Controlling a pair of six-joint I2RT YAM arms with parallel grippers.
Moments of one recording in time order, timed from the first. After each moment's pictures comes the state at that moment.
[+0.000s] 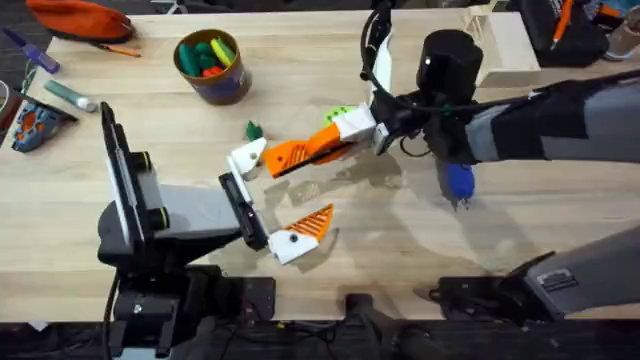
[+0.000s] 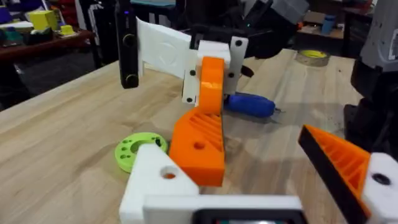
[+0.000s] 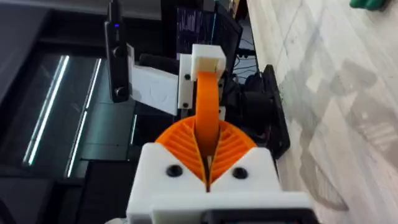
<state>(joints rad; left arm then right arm) -0.01 0.01 0.01 -0.12 1.08 0.08 0.44 1.73 0.70 0.79 -1.46 1.19</state>
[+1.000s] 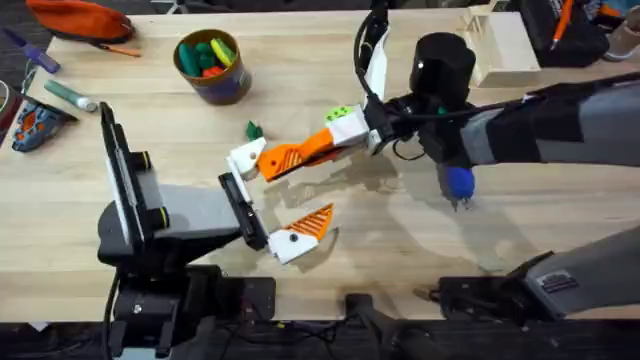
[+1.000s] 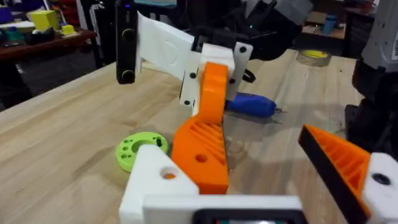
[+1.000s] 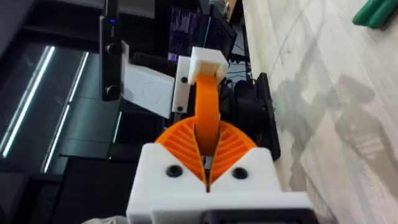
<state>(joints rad) -0.01 0.01 0.01 -0.12 1.08 0.08 0.47 1.73 0.70 0.79 -1.41 1.10</state>
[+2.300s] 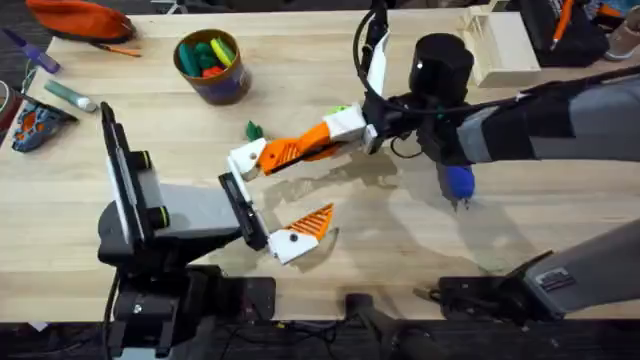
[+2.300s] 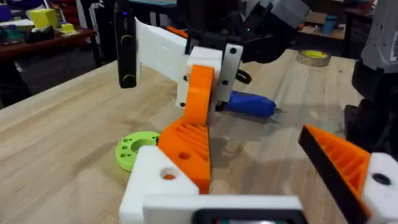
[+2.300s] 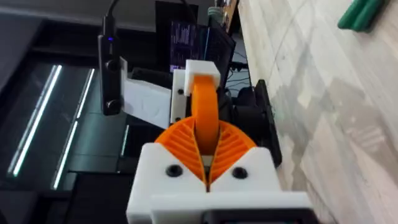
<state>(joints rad) -0.01 0.01 0.01 -0.12 1.08 0.07 0.47 1.76 0.71 0.83 -1.37 1.18</state>
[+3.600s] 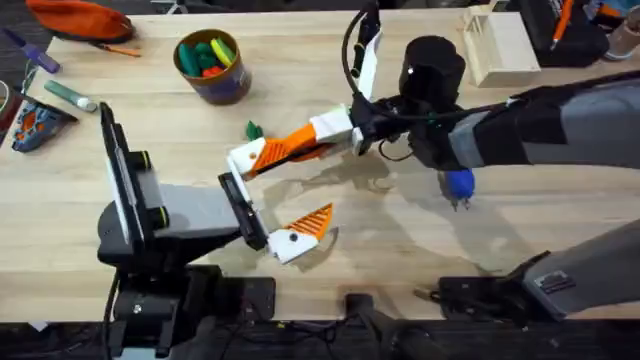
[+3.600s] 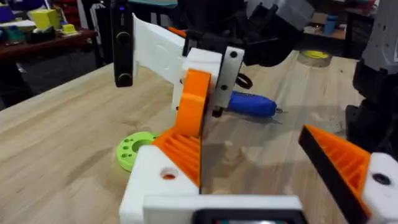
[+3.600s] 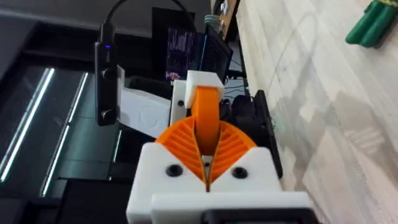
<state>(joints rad) -0.01 0.01 0.01 -0.12 1.08 0.08 0.53 1.76 0.71 0.88 -1.29 1.21</state>
